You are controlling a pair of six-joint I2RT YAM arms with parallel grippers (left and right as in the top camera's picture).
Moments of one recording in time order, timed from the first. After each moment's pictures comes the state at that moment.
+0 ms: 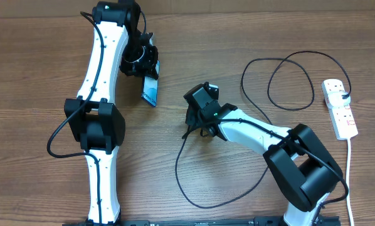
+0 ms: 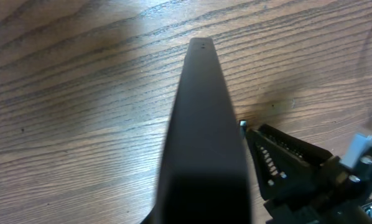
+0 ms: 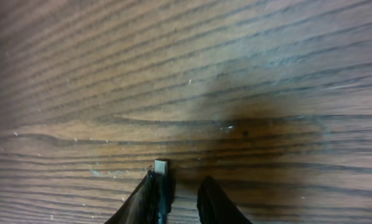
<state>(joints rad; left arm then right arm) -0.14 2.41 2.46 -1.65 0.33 -0.11 0.67 1.92 1.11 -0.28 0.10 0.83</state>
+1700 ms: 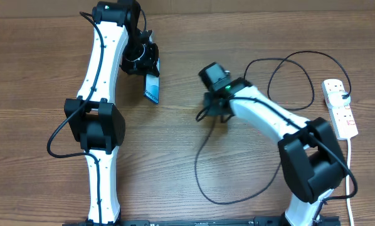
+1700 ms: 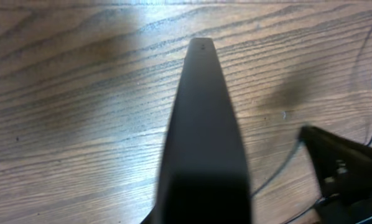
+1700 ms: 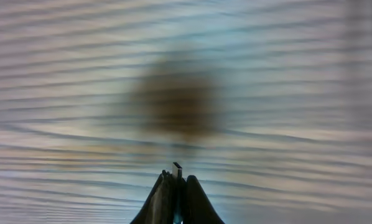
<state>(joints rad) -0.14 2.41 2.46 -1.61 0.34 -0.15 0.51 1.93 1.33 -0.71 0.15 0.48</state>
